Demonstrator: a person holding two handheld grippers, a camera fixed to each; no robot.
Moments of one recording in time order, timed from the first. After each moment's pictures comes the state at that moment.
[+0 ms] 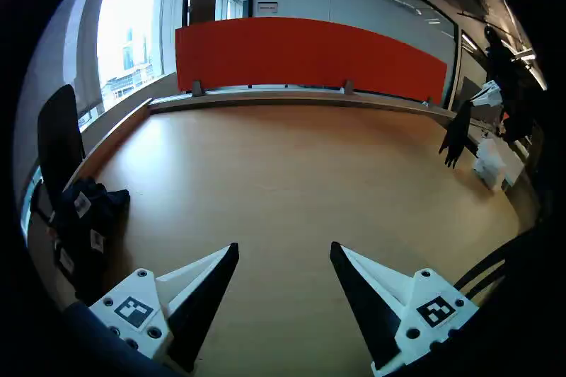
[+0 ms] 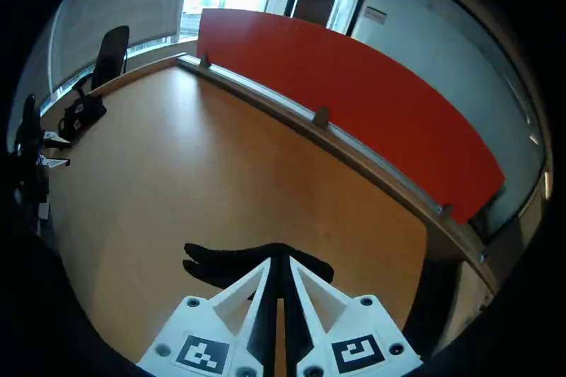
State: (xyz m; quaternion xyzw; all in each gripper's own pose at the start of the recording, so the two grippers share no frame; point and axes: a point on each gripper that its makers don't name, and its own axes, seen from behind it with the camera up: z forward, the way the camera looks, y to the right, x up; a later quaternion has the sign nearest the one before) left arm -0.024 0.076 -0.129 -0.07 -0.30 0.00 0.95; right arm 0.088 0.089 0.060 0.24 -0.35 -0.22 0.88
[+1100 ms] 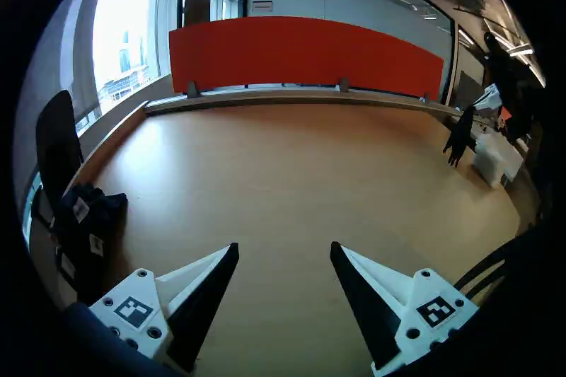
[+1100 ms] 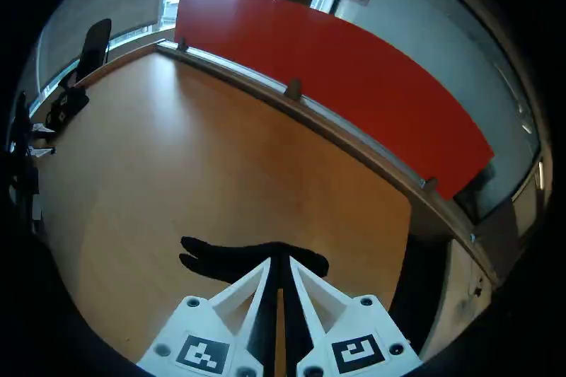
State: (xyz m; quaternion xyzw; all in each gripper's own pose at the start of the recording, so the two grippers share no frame) left arm -0.022 0.084 -0.129 -0.08 -0.30 0.01 0.95; right arm 0.072 0.162 0.055 0.19 -0.38 -0.23 0.87
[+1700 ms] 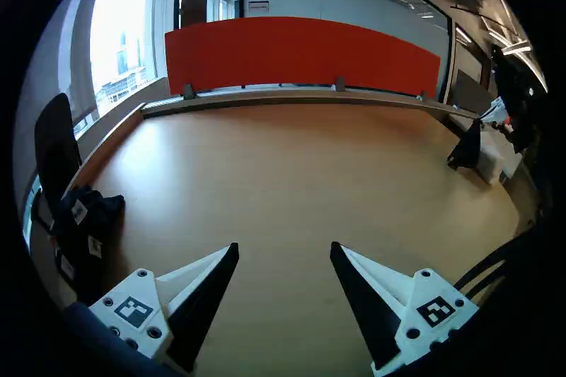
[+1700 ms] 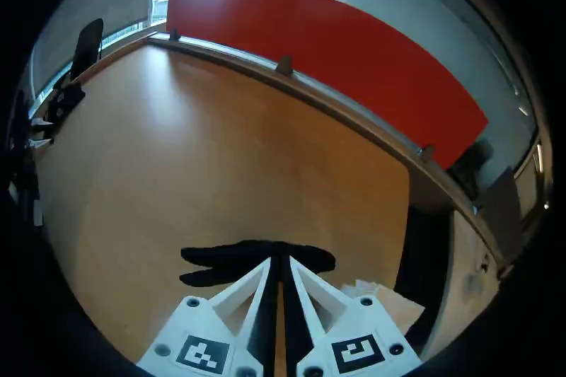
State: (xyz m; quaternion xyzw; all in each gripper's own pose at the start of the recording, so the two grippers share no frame) left arm -0.021 0.091 -0.130 -0.08 -0.30 0.01 0.95; right arm 0.043 0.201 0.007 0.17 -0.42 -0.21 0.87
